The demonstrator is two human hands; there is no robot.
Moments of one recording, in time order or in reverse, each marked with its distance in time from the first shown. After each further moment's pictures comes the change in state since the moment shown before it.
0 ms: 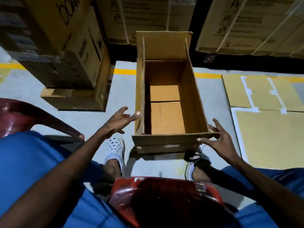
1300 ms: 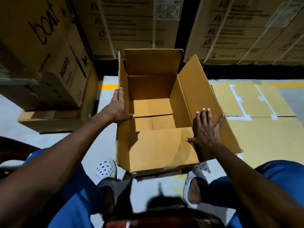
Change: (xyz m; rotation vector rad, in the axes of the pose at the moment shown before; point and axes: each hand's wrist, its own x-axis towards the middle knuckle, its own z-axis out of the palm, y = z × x) left_hand 0.084 0.104 -0.018 0.761 0.096 0.200; right_hand 0.136 -0.004 0.020 -1.541 0.076 -0.019
